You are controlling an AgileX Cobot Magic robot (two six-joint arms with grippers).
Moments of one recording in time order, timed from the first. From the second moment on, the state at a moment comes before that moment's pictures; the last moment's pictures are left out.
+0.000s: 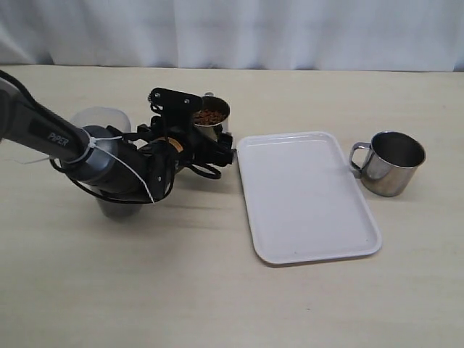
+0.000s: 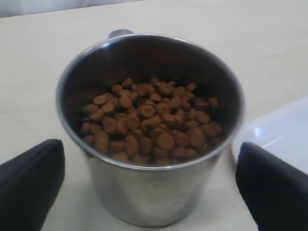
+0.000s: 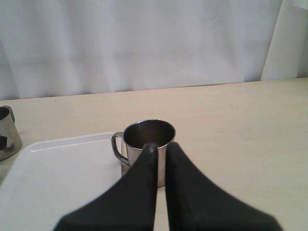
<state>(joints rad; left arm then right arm) -0.62 2.23 -1.06 -0.42 -0.62 0.21 0.10 0.00 0.00 -0.01 0.25 0.05</state>
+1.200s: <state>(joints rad) -0.58 2.36 -1.23 -0.29 -0.62 0.19 0.10 0.00 0.00 -0.01 0.25 0.05</state>
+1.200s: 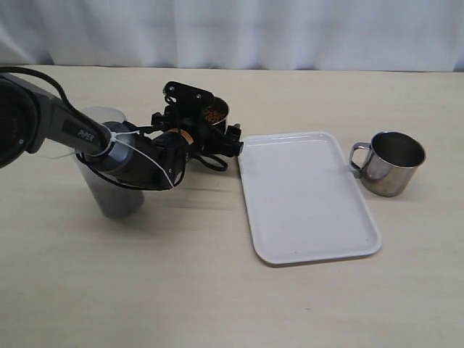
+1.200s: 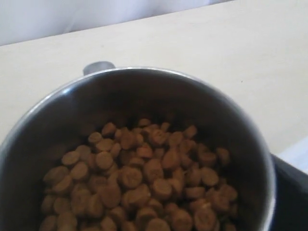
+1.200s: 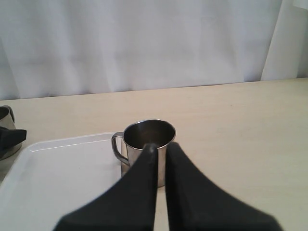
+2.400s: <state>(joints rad) -0.67 2.22 -1.25 -0.24 -0.51 0.18 0.10 0.00 0.00 -0.01 0.25 0.05</state>
